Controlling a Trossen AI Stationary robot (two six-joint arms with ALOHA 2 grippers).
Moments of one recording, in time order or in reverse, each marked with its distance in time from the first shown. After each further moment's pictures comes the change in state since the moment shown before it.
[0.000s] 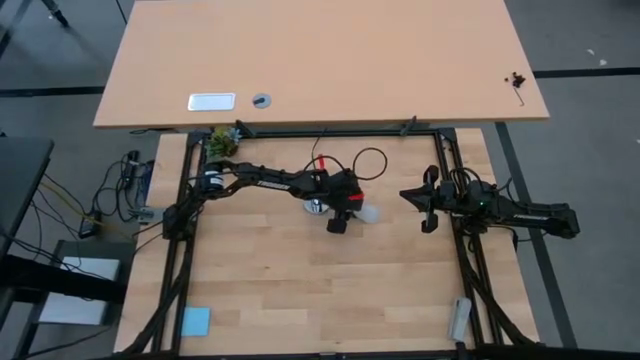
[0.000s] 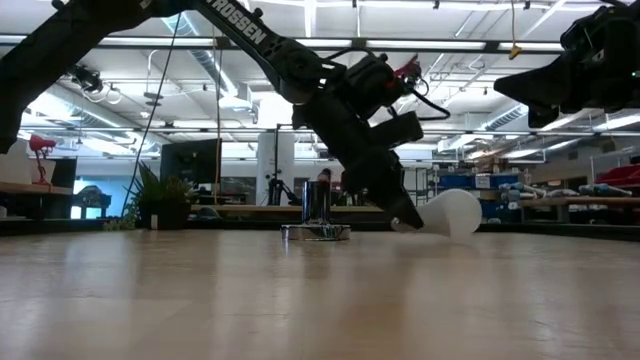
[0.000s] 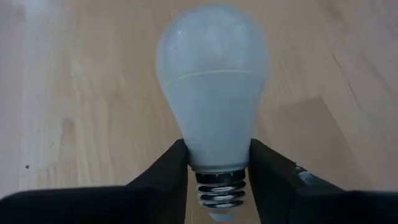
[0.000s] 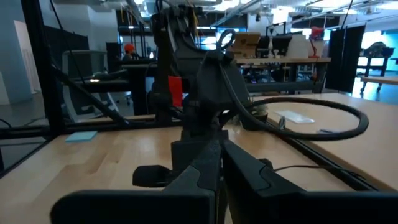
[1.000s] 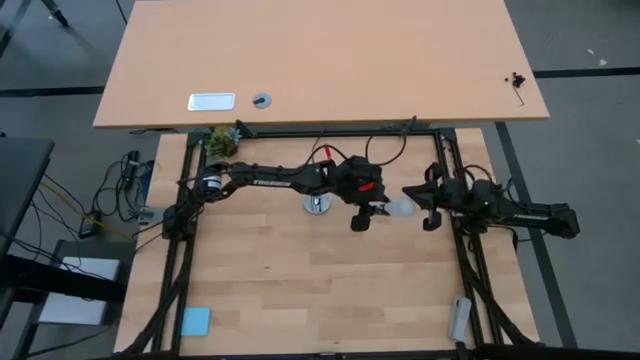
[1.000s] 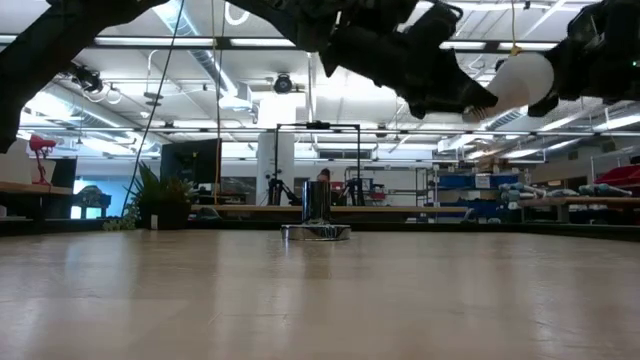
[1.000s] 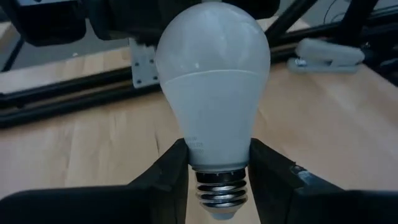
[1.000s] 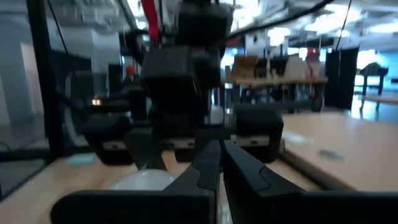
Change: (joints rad) left arm -0.046 -0.026 0.259 0.085 0.133 -0.153; right arm 0.000 0.000 0.000 0.114 0.003 0.004
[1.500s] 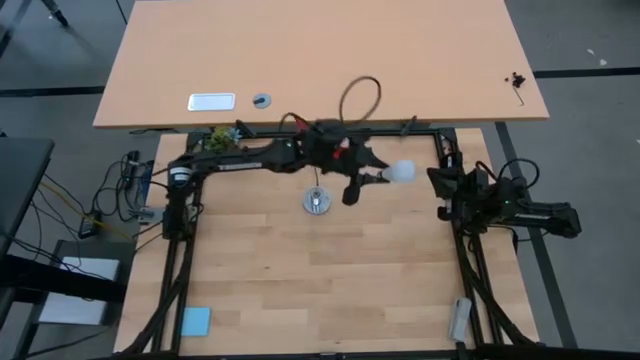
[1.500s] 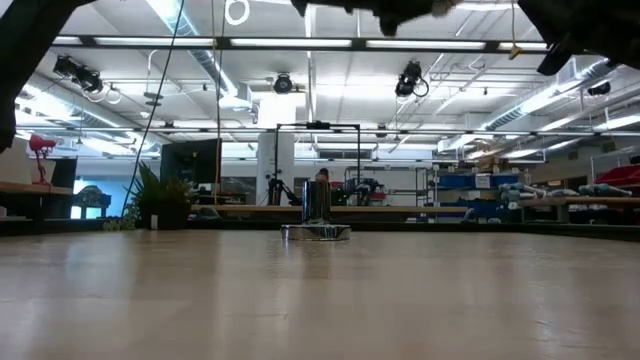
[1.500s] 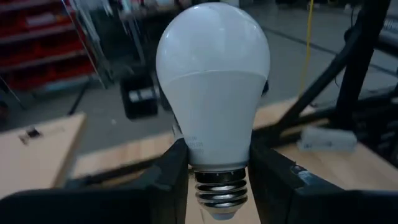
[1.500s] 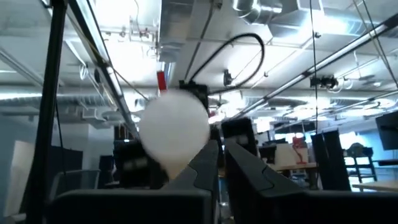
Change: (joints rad) left arm 0.067 -0.246 -0.003 0.041 0.038 0.004; right arm 0.000 0.031 0.024 0.402 0.060 -0.019
